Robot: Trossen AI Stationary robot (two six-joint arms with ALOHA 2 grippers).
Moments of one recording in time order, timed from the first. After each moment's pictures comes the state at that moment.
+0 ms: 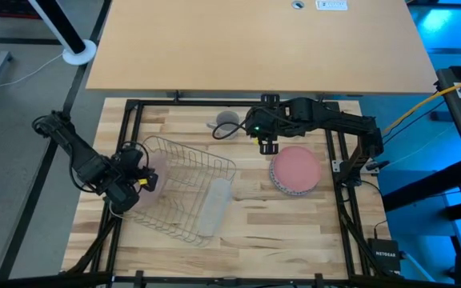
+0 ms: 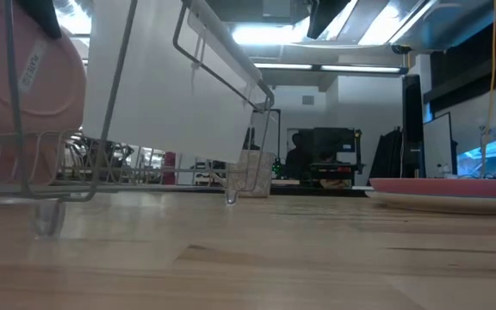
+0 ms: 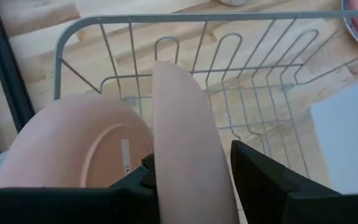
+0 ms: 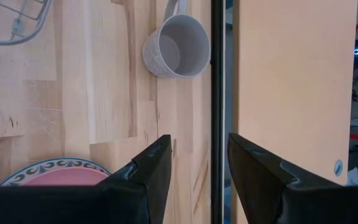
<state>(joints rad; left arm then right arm) -0.70 1.11 1.12 -1.53 -0.67 -1.85 -0.05 1.76 2.03 -1.44 0.48 -0.24</state>
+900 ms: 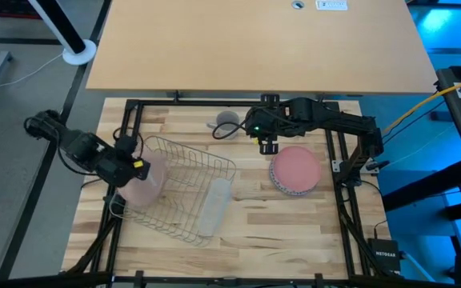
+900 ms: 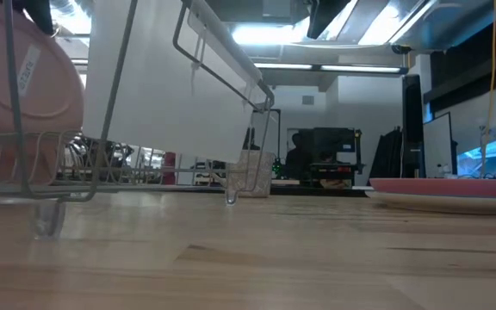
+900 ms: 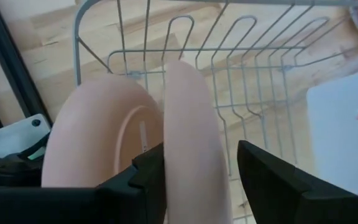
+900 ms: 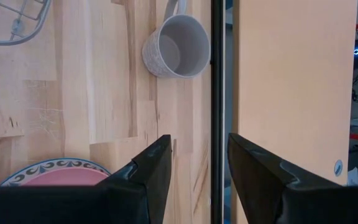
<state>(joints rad) -0.53 0.91 1.12 -1.51 -0.48 -1.66 -0.05 1.76 2.03 -1.44 0.48 -0.24</state>
